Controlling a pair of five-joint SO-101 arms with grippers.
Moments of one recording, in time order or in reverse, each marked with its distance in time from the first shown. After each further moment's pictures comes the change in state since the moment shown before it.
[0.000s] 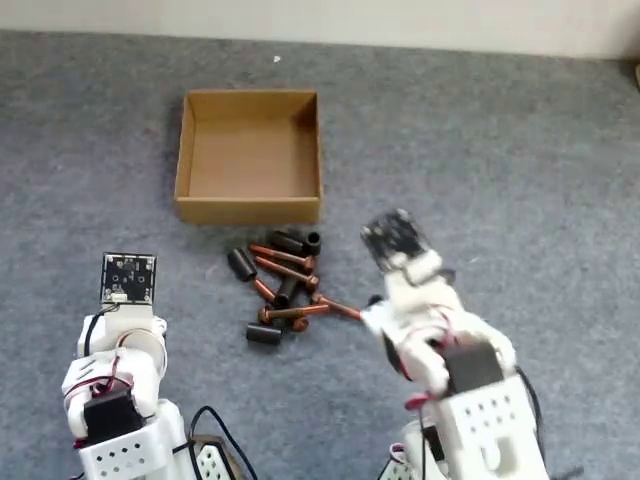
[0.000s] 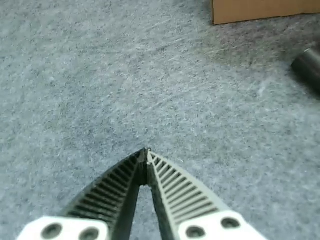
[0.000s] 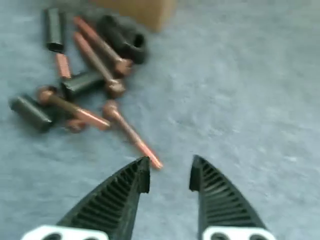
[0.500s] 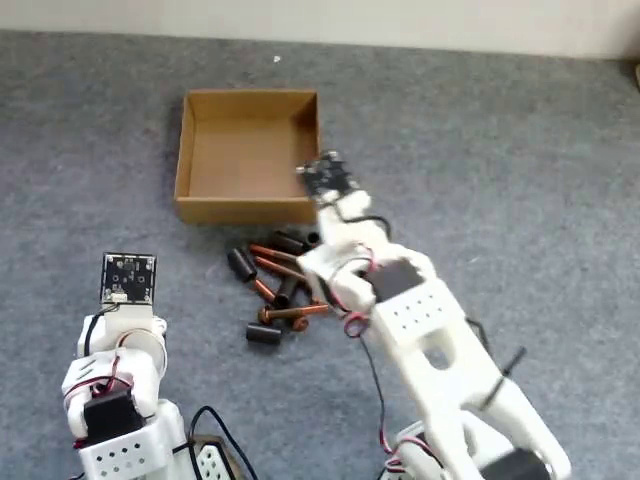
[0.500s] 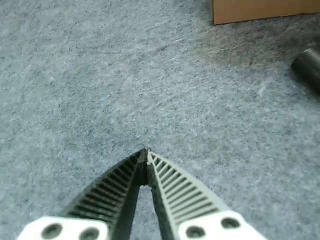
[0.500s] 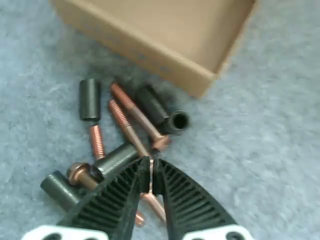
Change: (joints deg) left arm 0.0 0.0 0.0 0.0 0.0; right arm -9.8 35.4 -14.2 -21.3 -7.7
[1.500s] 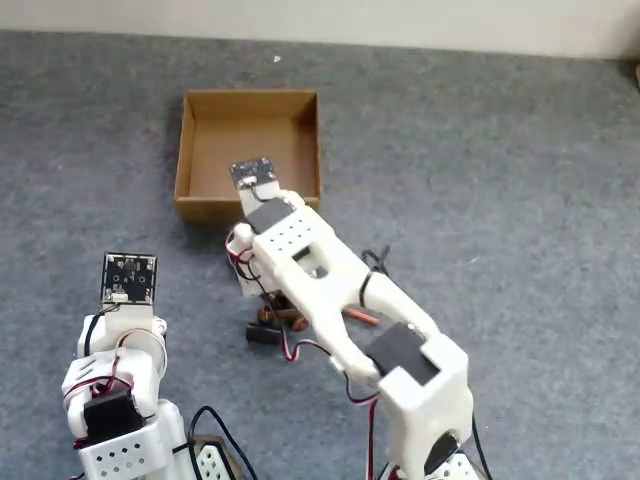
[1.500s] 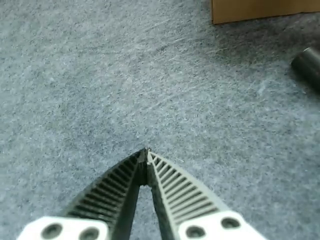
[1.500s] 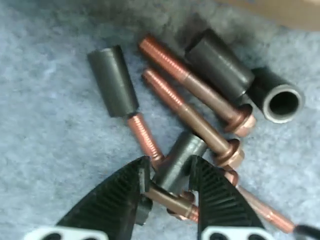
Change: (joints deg) left arm 0.0 0.0 0.0 0.0 -0.4; right arm -11.3 48.4 -43.9 27.5 -24.9
